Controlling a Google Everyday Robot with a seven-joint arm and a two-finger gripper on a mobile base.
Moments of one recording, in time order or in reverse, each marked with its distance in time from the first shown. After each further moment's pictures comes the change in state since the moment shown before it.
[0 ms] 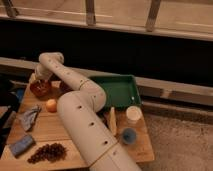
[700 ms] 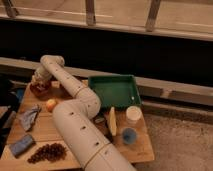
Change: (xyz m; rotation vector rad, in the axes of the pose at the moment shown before) arm 0.003 0.001 0.022 -0.065 0.007 0.004
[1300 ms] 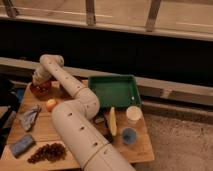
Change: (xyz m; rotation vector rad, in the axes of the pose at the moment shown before) arm 0.000 0.002 -0.005 0.006 0.011 -0.006
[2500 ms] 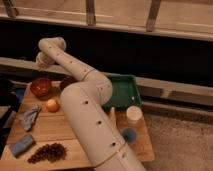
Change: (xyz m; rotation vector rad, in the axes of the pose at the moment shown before) arm -0.041 -0.010 -0.123 0.195 -0.070 -0.030
